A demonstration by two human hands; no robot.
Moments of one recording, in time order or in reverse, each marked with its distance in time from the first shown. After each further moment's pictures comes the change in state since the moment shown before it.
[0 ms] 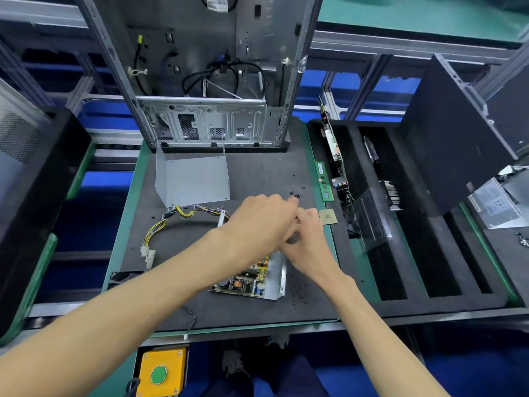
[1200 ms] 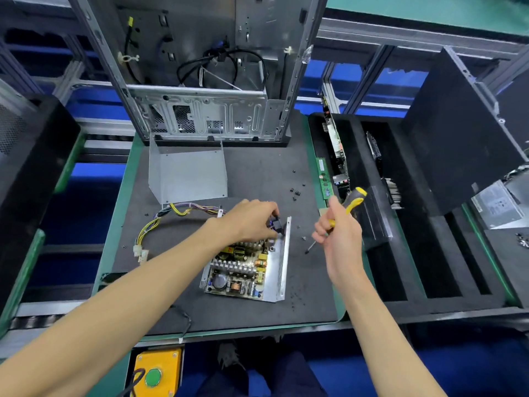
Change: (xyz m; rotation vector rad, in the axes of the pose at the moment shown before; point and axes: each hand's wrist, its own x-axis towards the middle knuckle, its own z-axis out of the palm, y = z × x) left_hand 0.057 -0.055 0.093 -0.401 -0.214 -0.062; right_hand 0.008 -0.009 -0.037 0.982 0.406 0.687
